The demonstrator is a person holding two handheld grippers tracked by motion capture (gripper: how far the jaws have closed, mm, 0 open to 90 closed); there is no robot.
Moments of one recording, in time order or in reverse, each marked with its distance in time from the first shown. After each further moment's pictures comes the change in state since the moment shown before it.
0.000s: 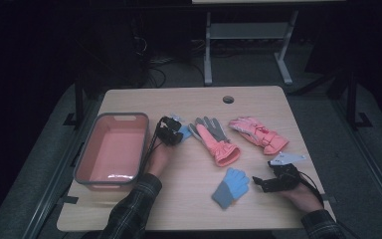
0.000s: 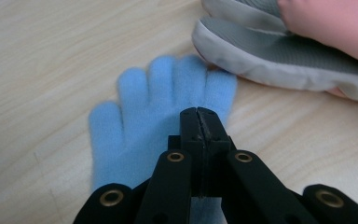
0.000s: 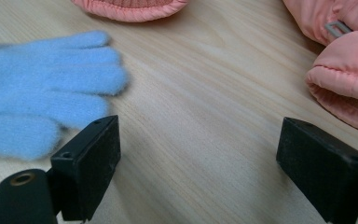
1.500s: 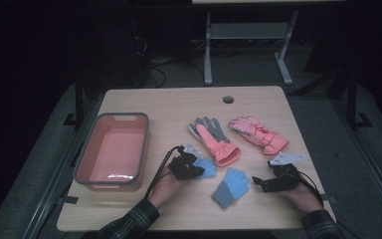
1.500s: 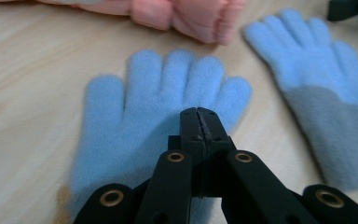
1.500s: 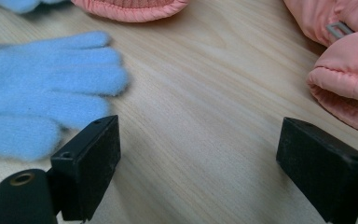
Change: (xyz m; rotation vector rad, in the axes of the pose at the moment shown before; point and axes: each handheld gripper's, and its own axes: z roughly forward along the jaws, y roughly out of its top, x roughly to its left) left arm -0.089 -0.049 -0.044 0.022 -0.413 0.098; right arm 0.000 0.000 0.000 0.004 0.003 -0.003
